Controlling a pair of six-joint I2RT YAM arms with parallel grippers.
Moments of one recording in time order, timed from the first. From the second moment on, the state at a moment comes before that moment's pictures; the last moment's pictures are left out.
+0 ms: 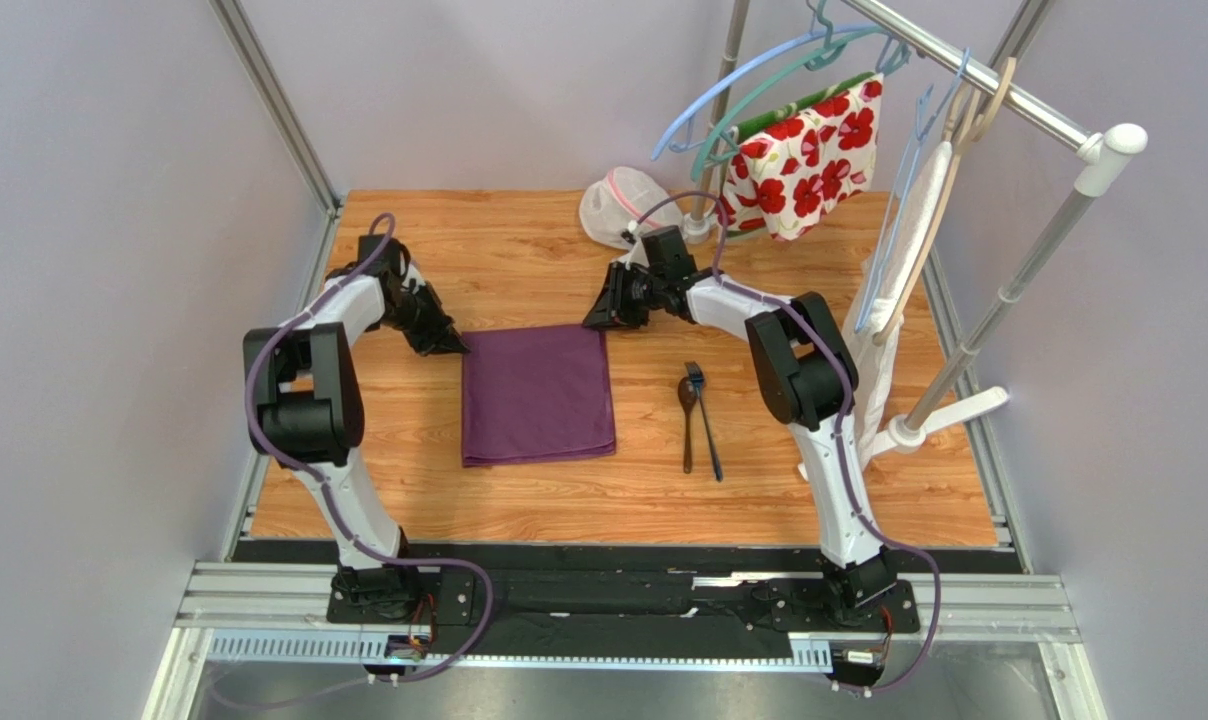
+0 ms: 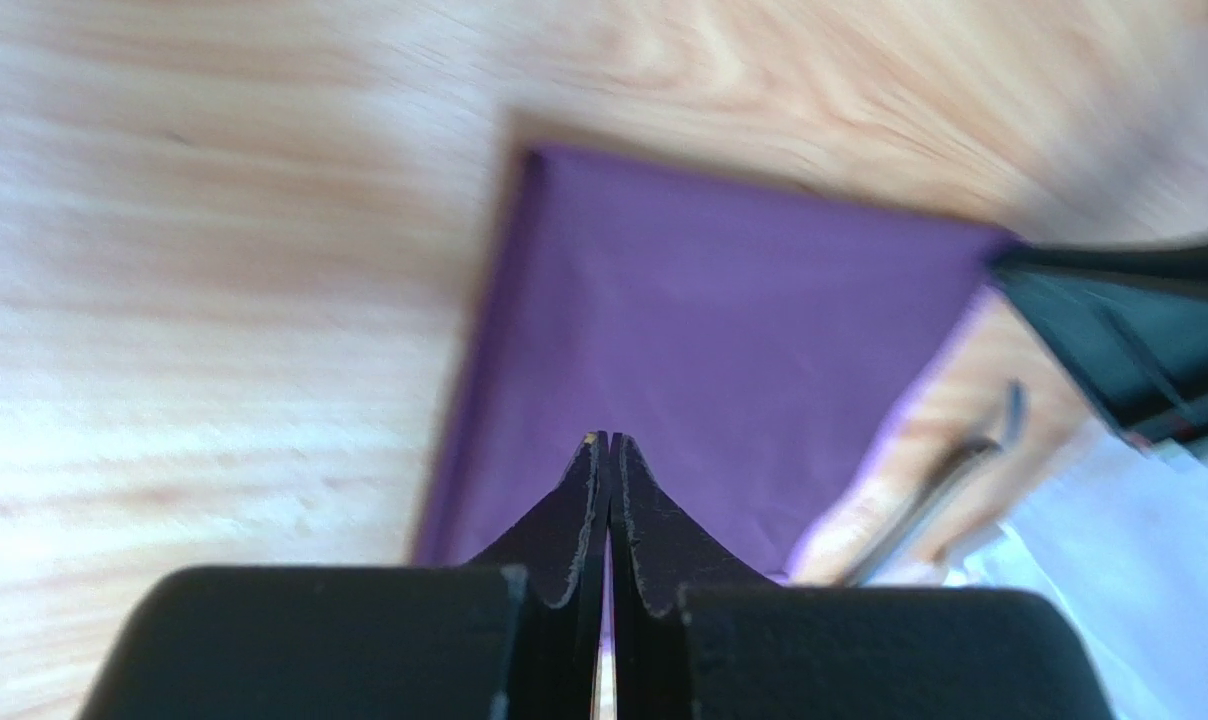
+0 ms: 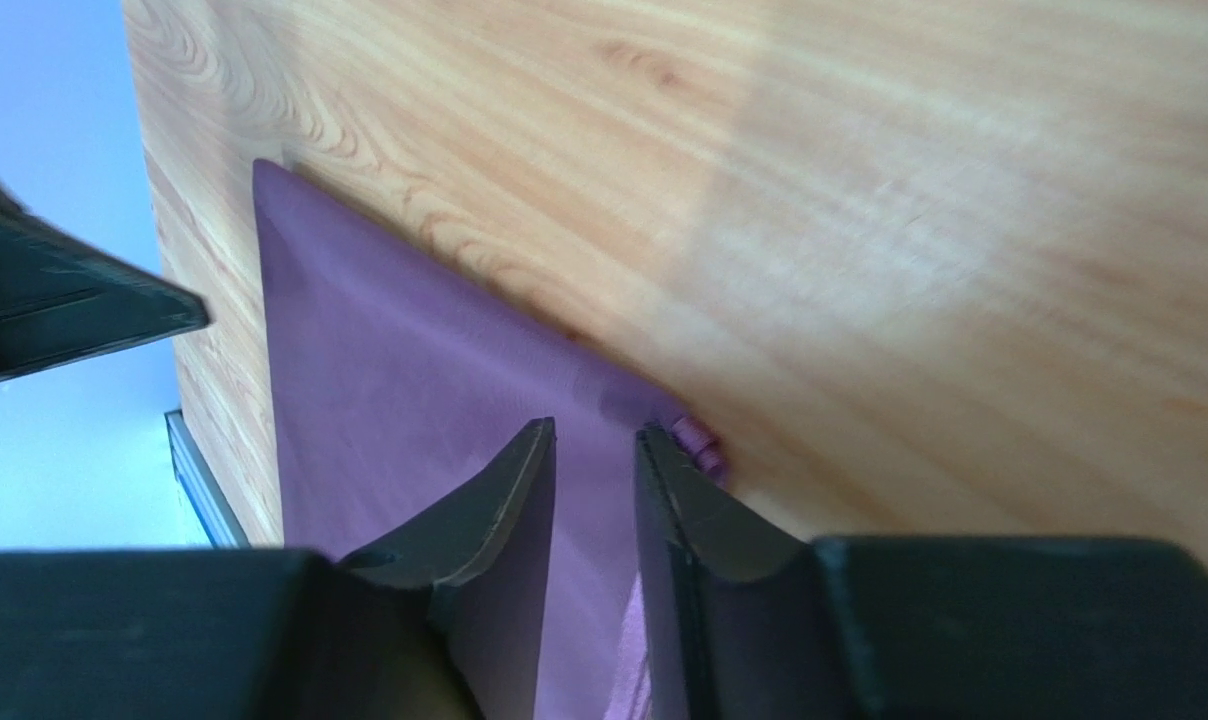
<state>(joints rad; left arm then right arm) 0.09 1.89 1.30 -0.62 0.41 -0.51 0.46 2.36 1.72 -0.09 -0.56 0.62</state>
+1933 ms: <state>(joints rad) 0.09 1.63 0.82 -0.73 0.39 -0.59 0.85 2.78 2.27 0.05 -0.80 0.92</state>
